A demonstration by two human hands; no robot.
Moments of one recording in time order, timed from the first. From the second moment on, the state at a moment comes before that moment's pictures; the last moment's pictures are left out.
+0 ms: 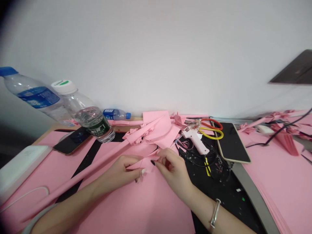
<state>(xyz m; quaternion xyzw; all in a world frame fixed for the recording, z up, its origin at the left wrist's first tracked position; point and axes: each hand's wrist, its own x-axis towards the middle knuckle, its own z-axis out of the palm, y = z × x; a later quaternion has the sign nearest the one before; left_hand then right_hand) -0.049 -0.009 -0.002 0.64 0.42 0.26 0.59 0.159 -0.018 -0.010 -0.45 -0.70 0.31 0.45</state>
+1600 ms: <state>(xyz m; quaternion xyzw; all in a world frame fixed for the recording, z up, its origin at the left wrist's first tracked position) -0.044 -0.009 -0.002 0.44 0.43 0.30 0.73 0.169 -0.025 -0.011 -0.37 -0.79 0.15 0.46</state>
